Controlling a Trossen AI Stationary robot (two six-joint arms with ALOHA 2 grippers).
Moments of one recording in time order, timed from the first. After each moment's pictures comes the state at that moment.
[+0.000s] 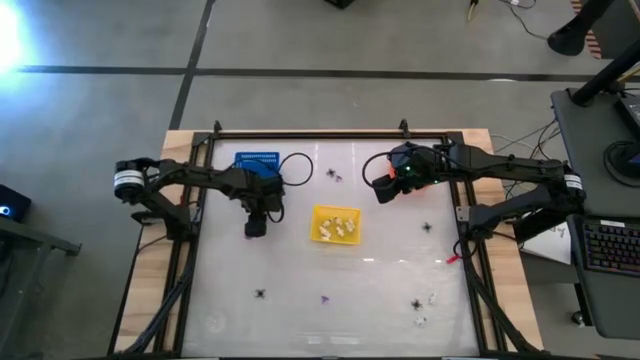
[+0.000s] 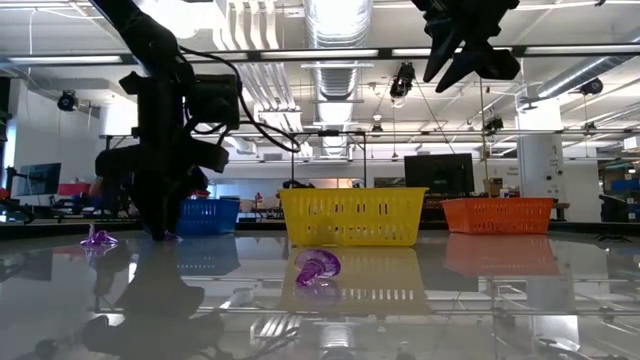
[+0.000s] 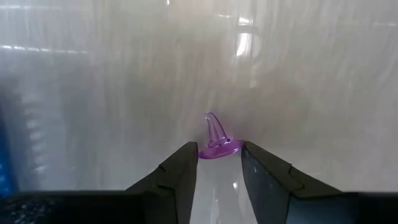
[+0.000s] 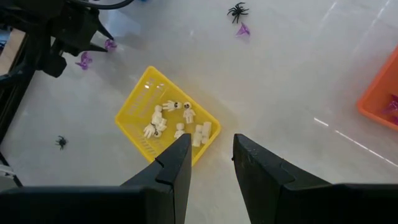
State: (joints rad) left arm 0.27 1.56 0.77 -0.66 0.04 0.25; right arm -0.18 1.24 1.19 -0.89 0.03 0.86
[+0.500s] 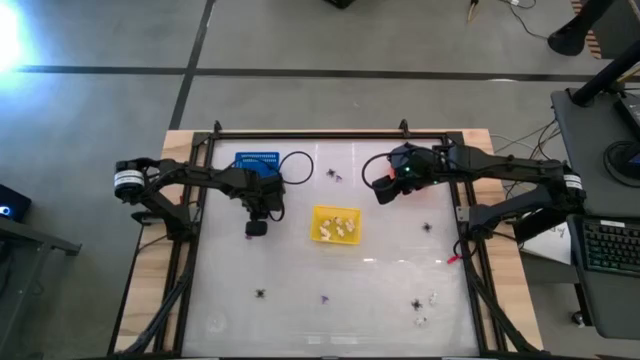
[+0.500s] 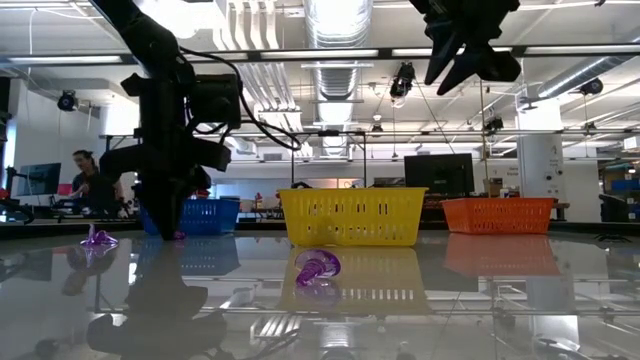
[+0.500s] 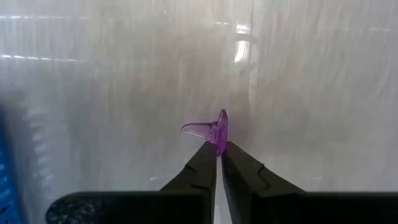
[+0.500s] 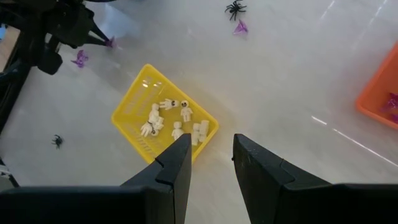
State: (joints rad) left arm 0.27 1.56 0.77 -0.64 0.06 0.26; right arm -0.18 1.24 1.18 -0.89 0.03 0.86
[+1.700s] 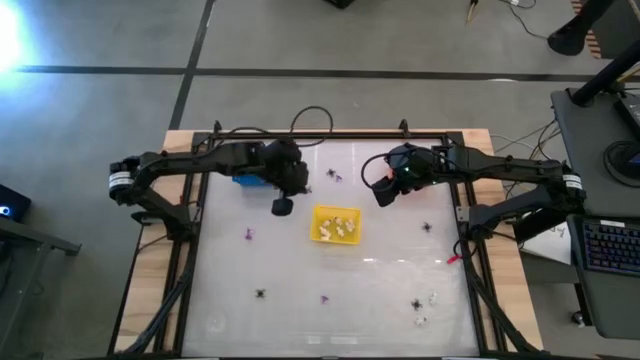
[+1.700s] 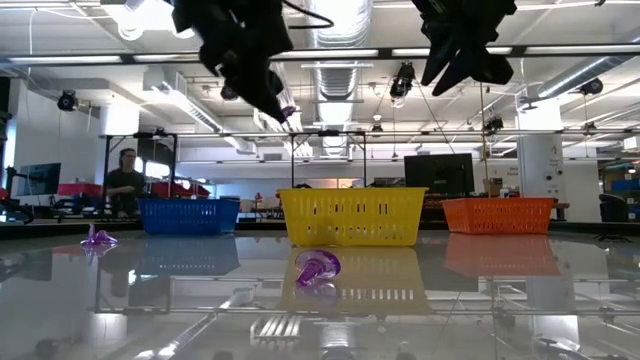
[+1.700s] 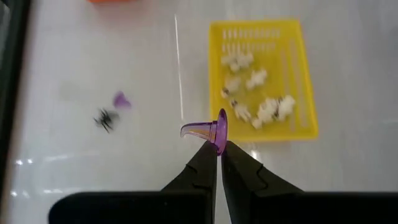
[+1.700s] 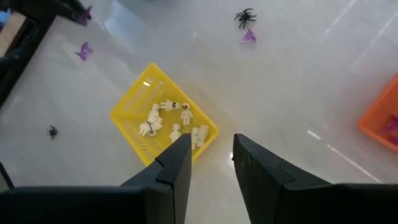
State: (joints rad) left arm 0.28 1.51 1.22 -0.63 0.18 0.36; right arm -0.18 1.24 1.17 -0.84 0.03 0.77
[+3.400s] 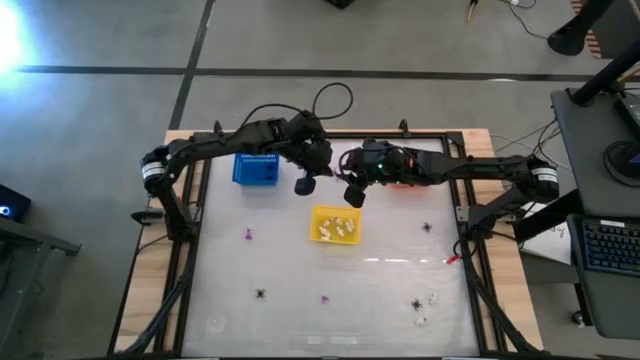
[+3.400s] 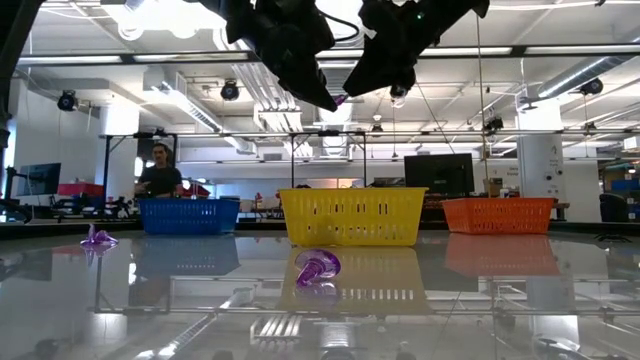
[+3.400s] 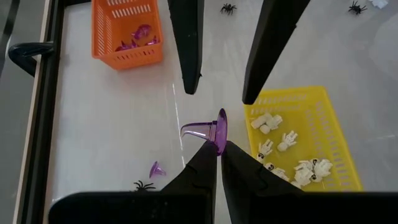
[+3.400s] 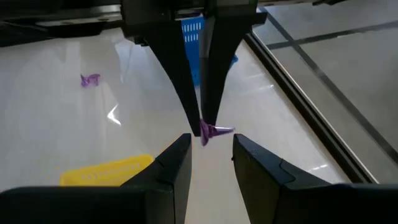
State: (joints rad) left arm 0.37 1.76 1.56 -0.64 0.33 0.47; right arm -0.19 1.46 1.17 -0.30 0.13 0.05
